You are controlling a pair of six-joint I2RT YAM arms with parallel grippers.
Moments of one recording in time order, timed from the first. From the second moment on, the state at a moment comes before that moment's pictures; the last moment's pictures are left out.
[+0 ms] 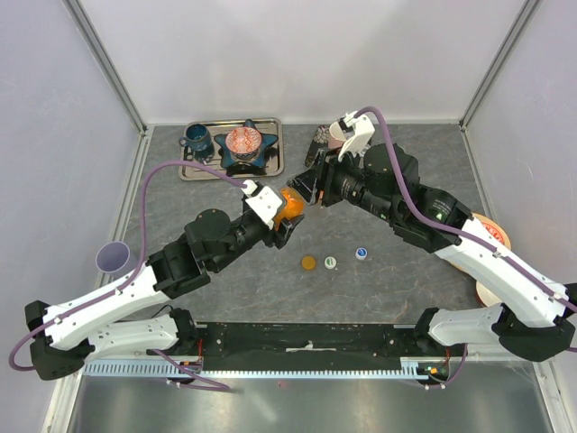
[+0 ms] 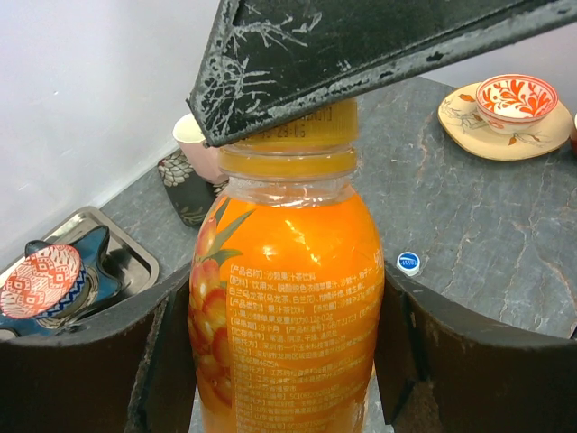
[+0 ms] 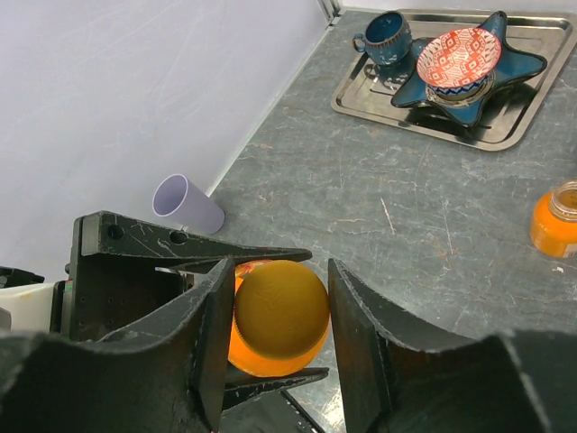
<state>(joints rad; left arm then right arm) -1.08 0.92 0.96 -0.07 -0.27 0.16 0.94 1.24 1.57 -0.53 0.12 0.53</state>
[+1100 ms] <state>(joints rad) -0.96 0.84 0.95 -0.08 0.12 0.06 0.93 1.13 1.44 -0.37 -0.15 0.39</state>
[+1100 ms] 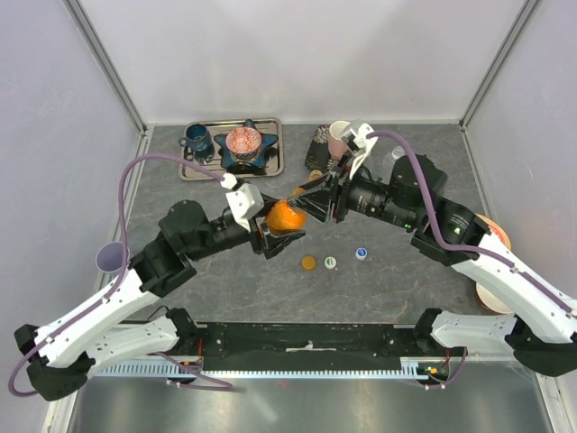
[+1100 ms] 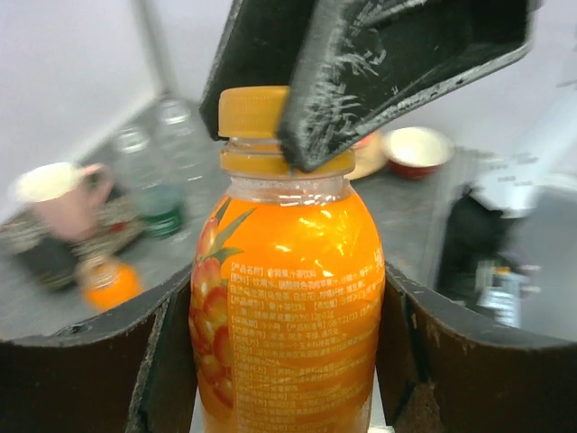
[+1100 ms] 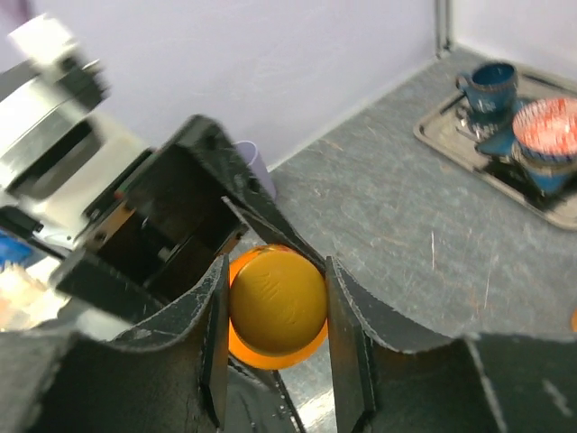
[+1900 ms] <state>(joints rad) -0.68 1.10 0.96 0.51 1.24 -0.65 0.94 0.91 1.39 -0.33 -0.53 0.16</state>
